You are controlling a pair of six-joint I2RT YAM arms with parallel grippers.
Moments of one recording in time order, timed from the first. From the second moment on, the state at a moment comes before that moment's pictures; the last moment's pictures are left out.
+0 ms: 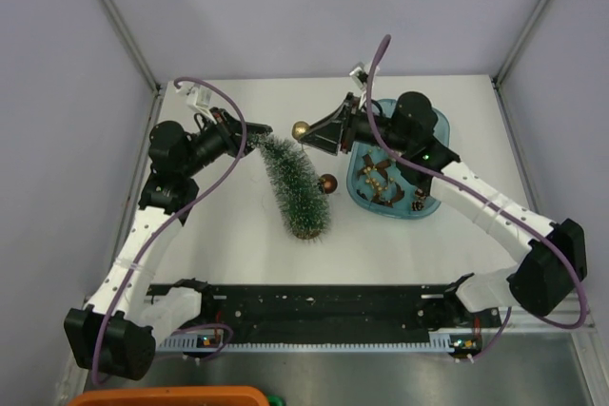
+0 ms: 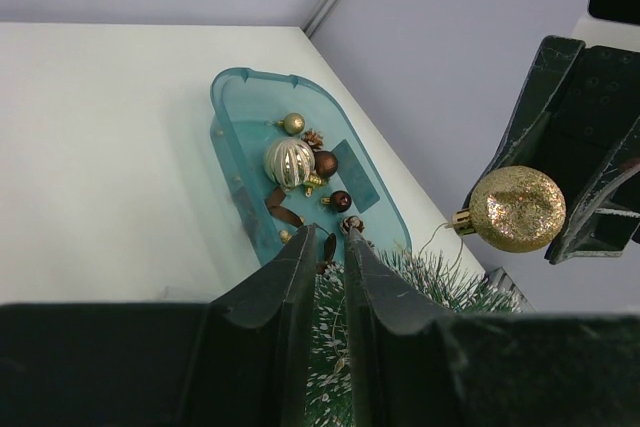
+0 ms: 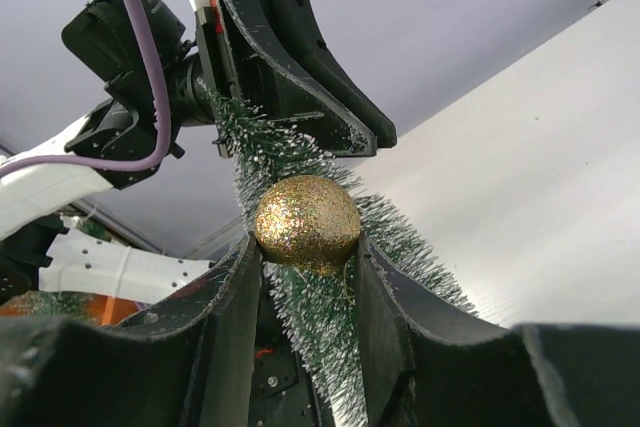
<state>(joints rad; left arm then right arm) -0.18 1.01 0.92 0.13 0.63 -0.63 0.64 1.35 1.17 0.28 -0.67 0.61</state>
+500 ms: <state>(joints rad) -0.18 1.00 0.92 0.13 0.63 -0.63 0.64 1.39 1.19 0.26 -0.63 0.58</state>
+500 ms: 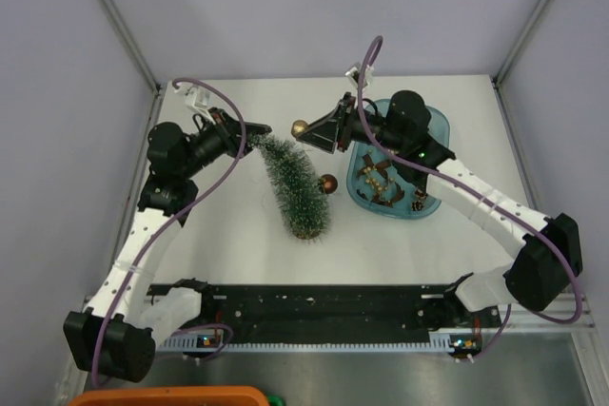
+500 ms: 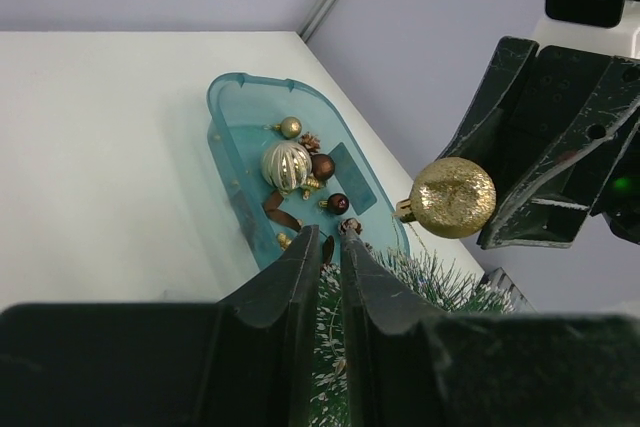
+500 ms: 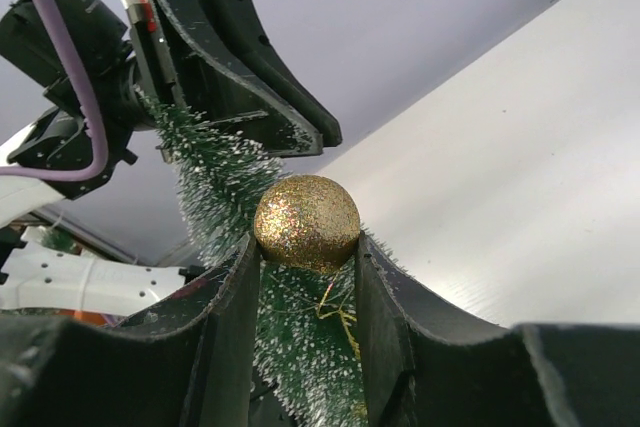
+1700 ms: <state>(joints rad) -0.18 0.97 0.89 0.14 0.63 -0.63 0.65 1.21 0.93 0.34 -0.55 0.63</state>
